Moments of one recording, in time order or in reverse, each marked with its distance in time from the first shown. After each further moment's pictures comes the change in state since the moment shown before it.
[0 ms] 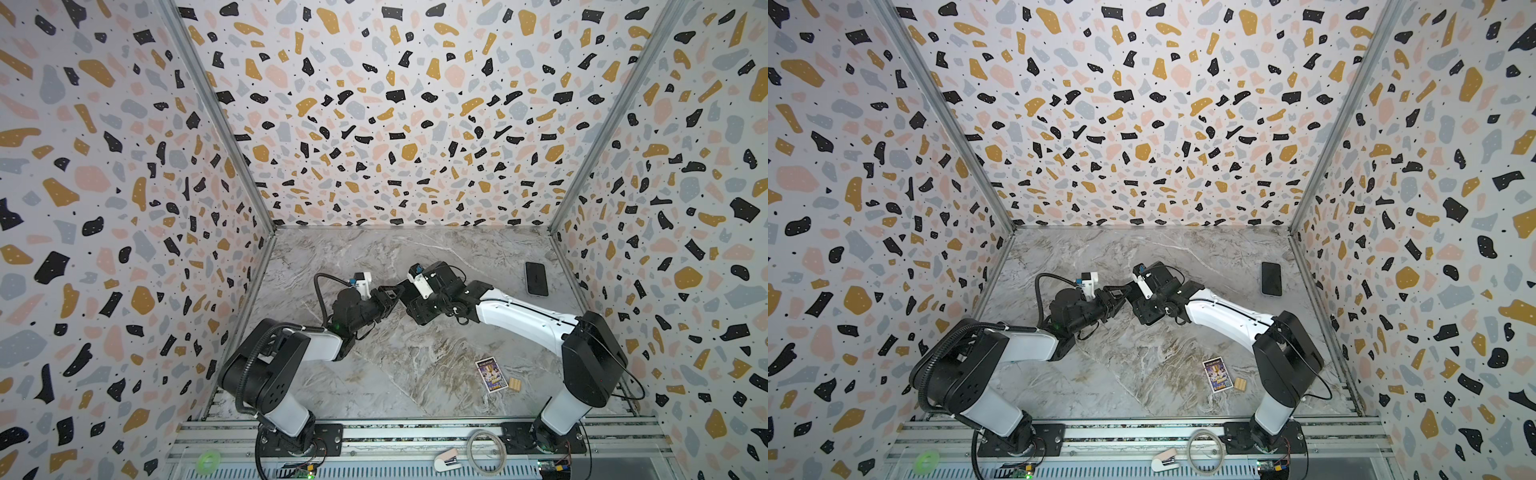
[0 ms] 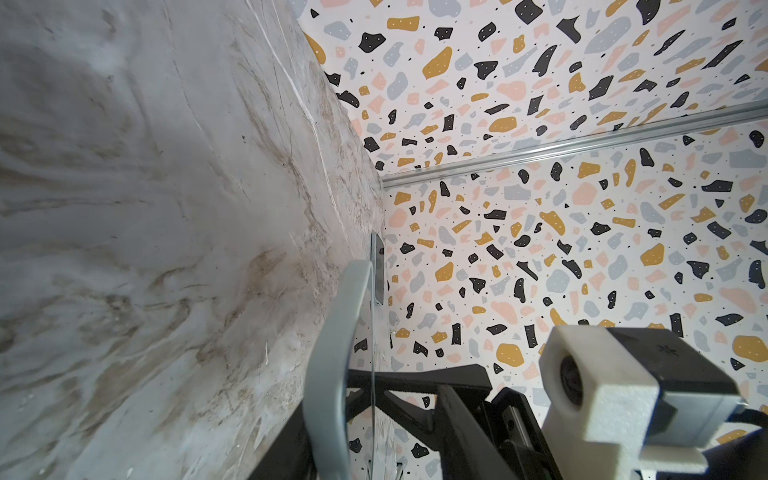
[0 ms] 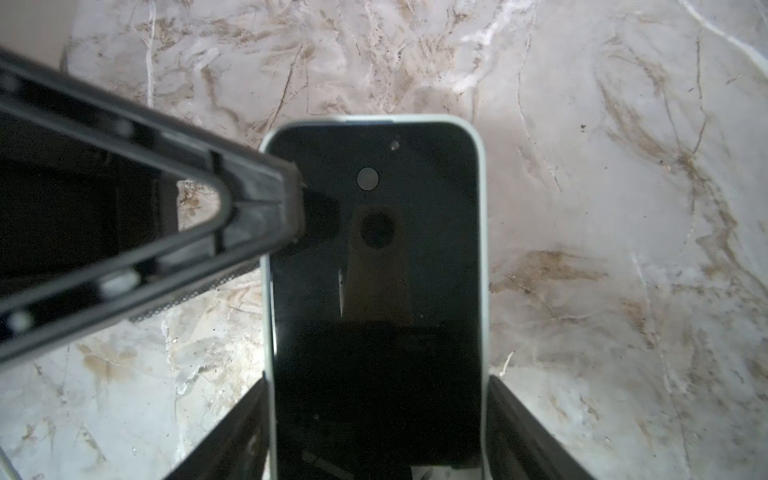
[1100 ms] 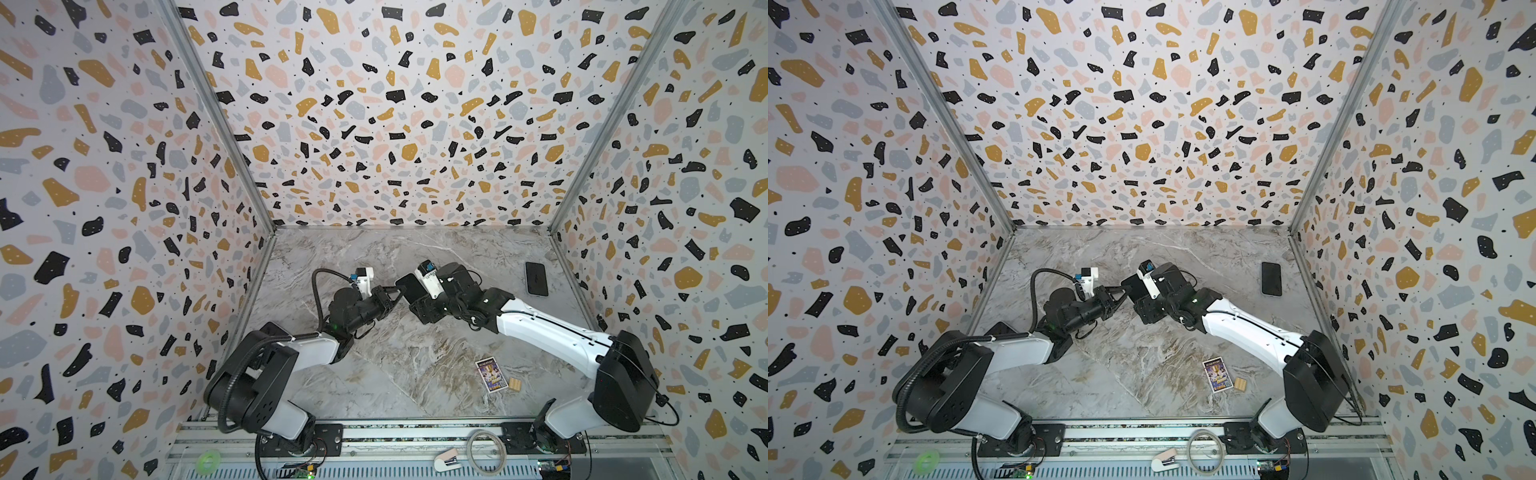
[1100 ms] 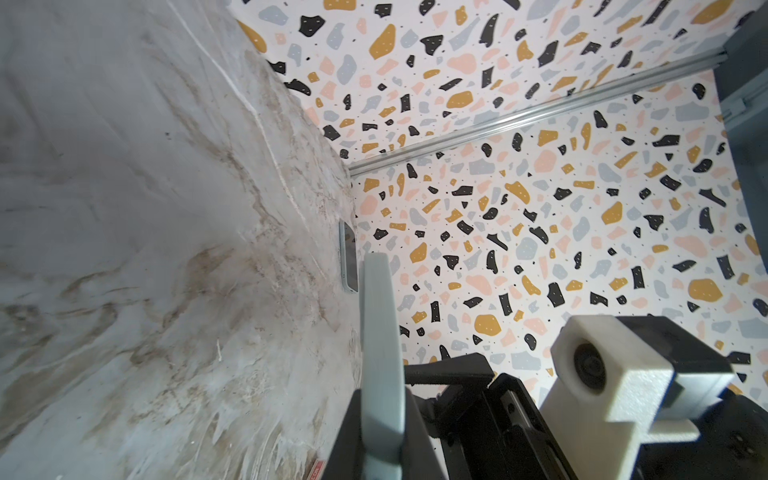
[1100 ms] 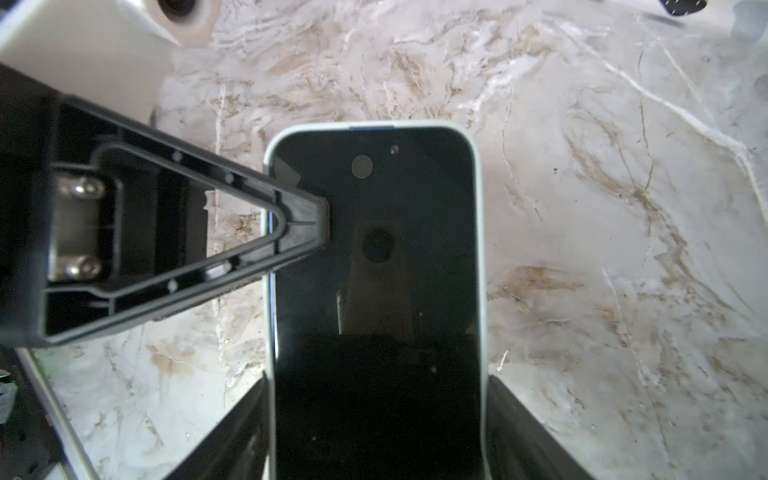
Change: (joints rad) left arm -0.013 -0.142 0.001 -0.042 0.027 0.045; right arm 0.004 -0.211 -0.119 0.089 -0.010 0.038
